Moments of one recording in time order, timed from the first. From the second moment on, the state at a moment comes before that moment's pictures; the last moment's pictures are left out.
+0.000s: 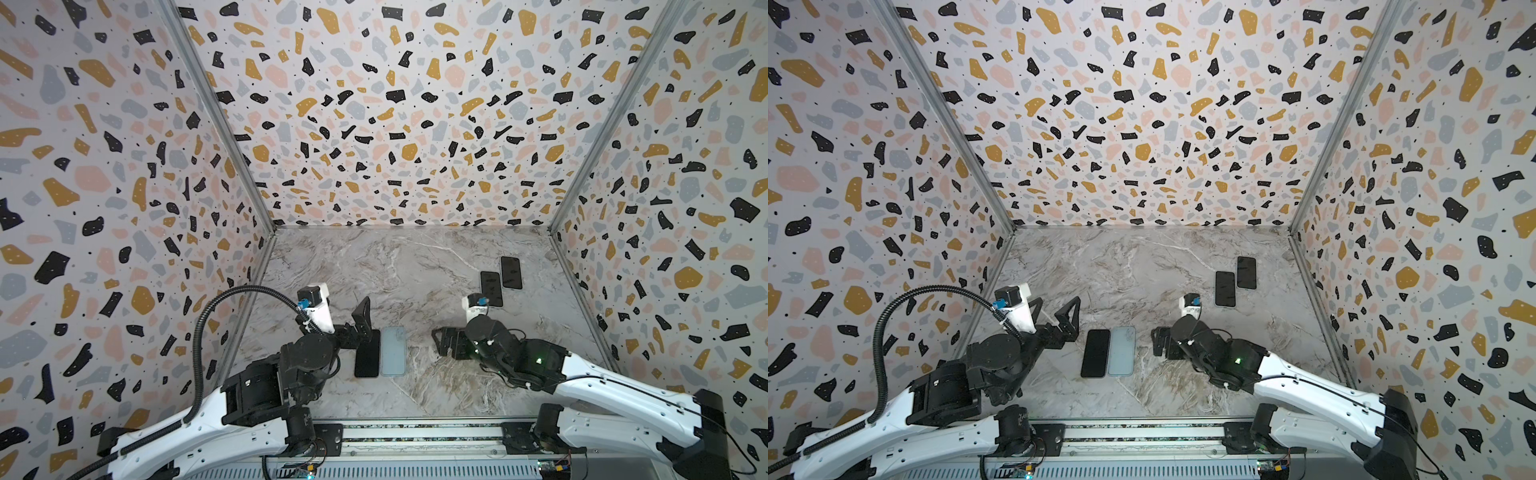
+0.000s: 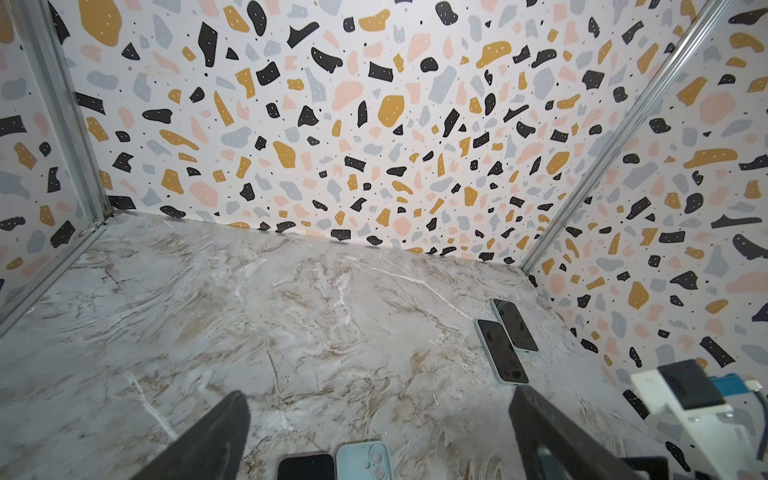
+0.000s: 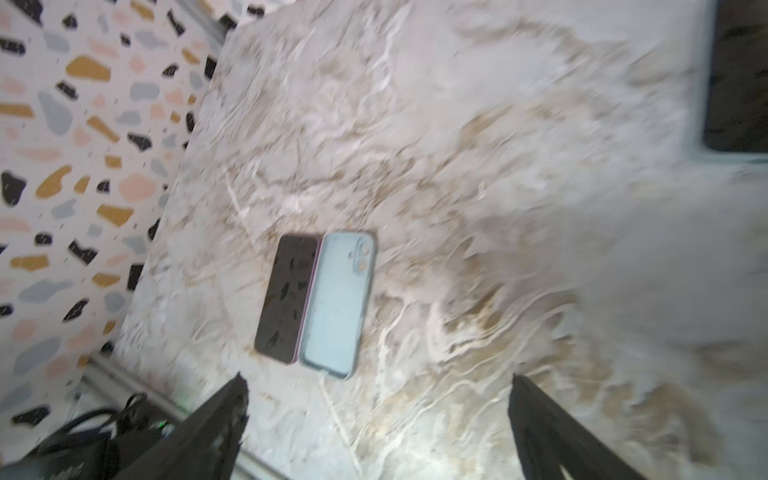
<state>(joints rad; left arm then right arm) -1.18 0.62 0.87 -0.51 -0.91 -0.53 1.01 0.96 0.83 -0.57 0.32 0.82</state>
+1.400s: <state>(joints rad) -1.18 0.64 0.74 -0.52 -0.86 -0.48 0.15 1.76 1.15 -0.48 -0.04 0.09</state>
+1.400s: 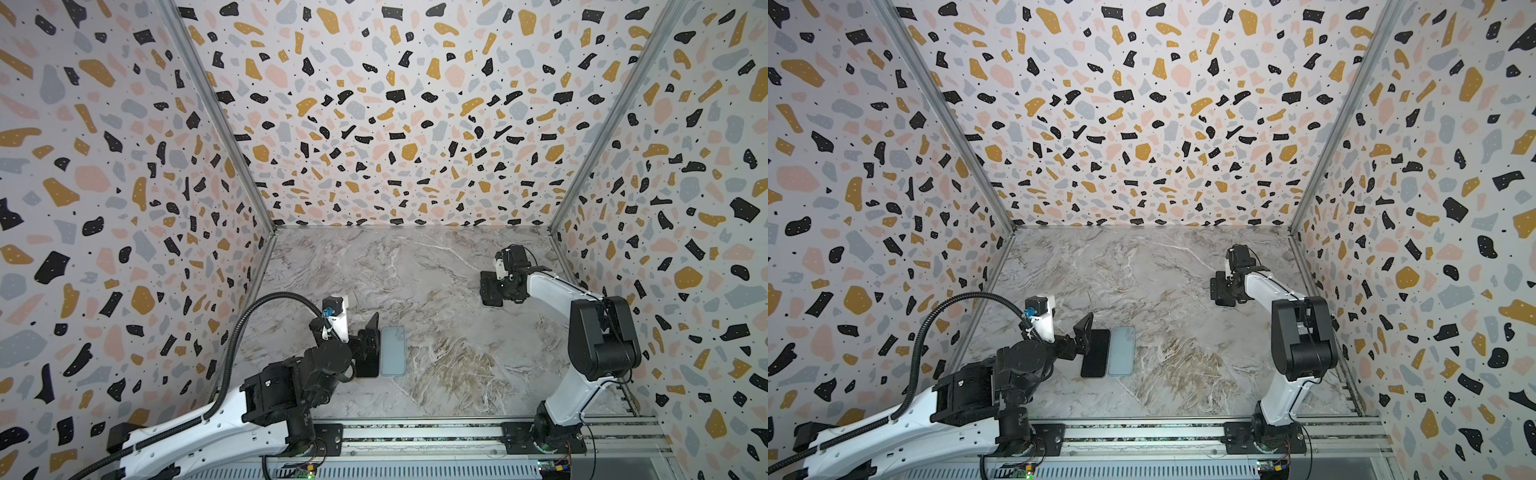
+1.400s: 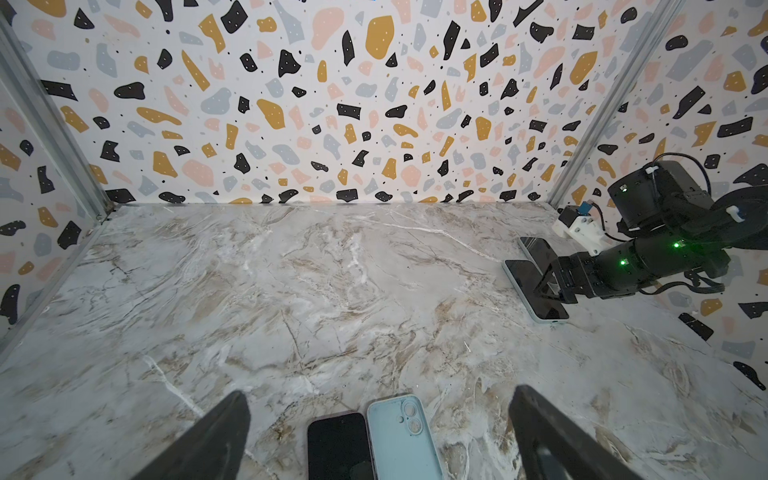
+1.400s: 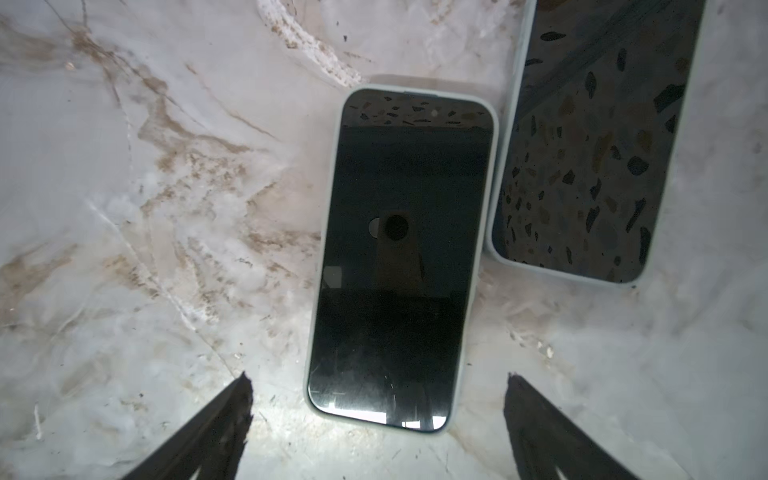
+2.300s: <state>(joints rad) -1.18 0.63 0.74 -0.54 -0.87 -0.49 0.13 1.87 1.18 -0.44 -0.06 0.09</state>
